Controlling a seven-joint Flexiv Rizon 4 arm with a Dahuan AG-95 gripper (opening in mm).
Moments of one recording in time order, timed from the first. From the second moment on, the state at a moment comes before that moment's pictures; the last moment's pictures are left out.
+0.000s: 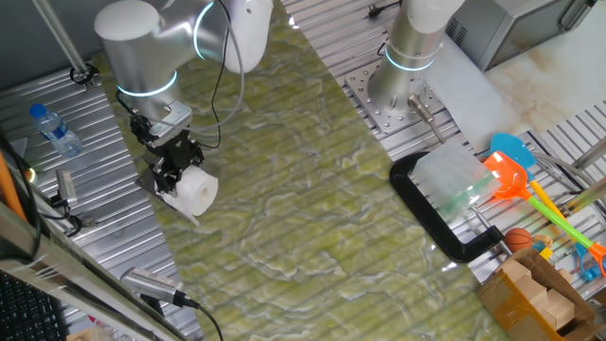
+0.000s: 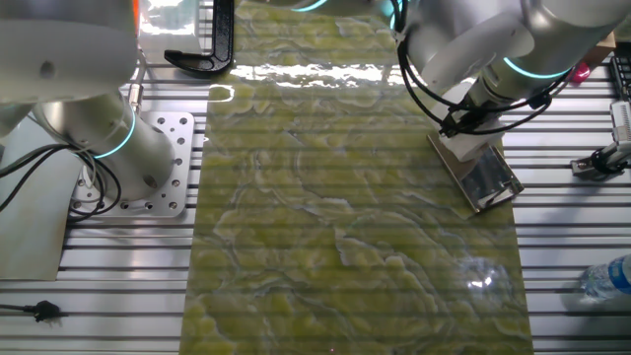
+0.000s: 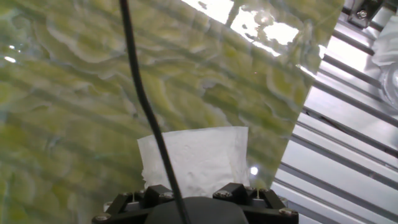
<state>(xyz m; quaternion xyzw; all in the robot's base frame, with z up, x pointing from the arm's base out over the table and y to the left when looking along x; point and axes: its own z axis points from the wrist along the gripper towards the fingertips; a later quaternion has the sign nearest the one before) 0.639 0.043 0.081 -0.85 0.52 0.02 0.09</state>
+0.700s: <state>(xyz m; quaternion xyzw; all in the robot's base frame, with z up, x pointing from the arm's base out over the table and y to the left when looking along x) 0.639 0.035 0.085 -0.85 0.52 0.00 0.08</state>
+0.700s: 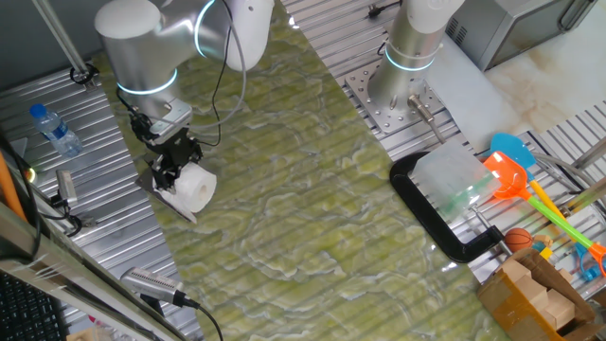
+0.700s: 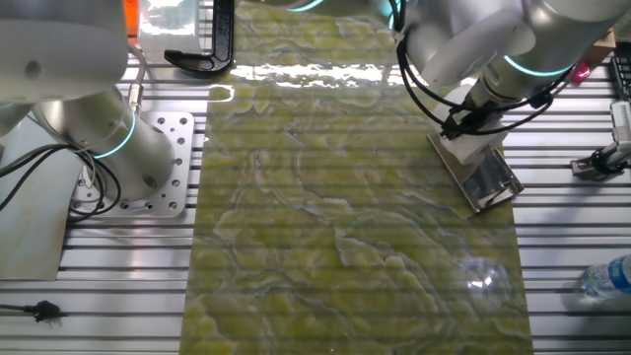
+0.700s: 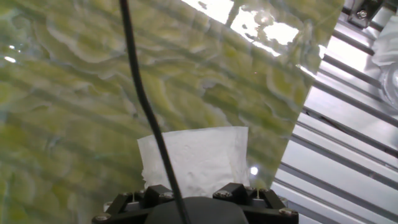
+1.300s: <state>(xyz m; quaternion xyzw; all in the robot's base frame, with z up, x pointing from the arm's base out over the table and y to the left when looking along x) 0.639 0.029 0.088 -0.85 0.52 0.00 0.07</state>
